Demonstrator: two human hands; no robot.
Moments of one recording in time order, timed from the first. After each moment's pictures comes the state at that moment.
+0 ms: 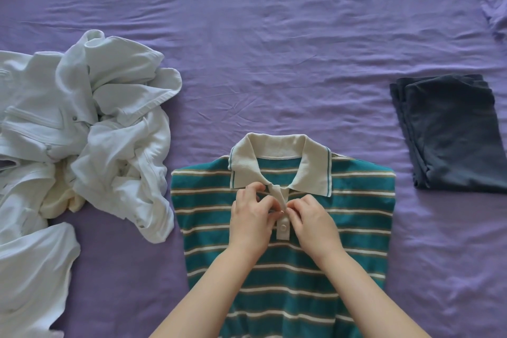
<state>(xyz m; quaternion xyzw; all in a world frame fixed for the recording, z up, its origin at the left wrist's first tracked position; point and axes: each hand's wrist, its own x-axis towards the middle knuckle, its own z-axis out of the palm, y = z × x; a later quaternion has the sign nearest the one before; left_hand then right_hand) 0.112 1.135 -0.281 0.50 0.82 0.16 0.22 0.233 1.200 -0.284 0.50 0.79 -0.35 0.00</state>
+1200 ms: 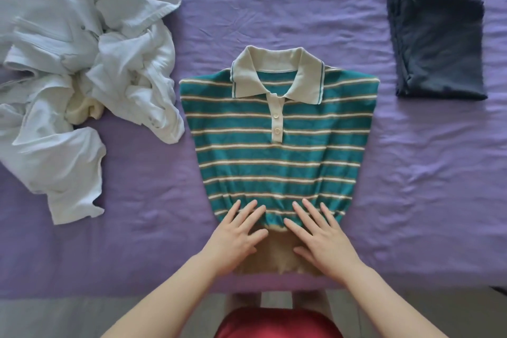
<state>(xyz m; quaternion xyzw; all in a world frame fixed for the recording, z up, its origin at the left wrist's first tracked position) 0.166 0.918 -0.271 0.77 0.58 -0.16 0.23 0.387 1.022 -0.276 0.23 0.94 -0.16 0.20</state>
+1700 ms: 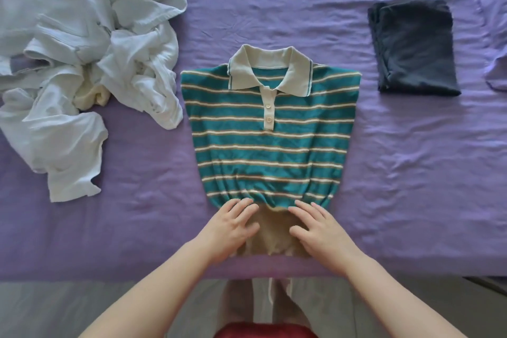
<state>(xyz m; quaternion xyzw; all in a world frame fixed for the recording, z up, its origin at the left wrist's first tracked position) 0.186 0.905 -0.258 0.82 0.55 -0.09 0.14 0.412 1.012 -0.265 0.18 0.97 -0.15 0.08</state>
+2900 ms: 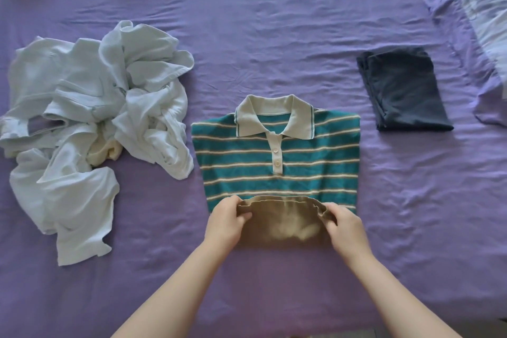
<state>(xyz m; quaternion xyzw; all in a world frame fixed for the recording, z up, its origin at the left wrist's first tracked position) 0.125 0.984 -0.237 0.39 0.84 0.15 0.35 0.355 1.072 -0.241 0.58 0.71 -0.38 -0.07</state>
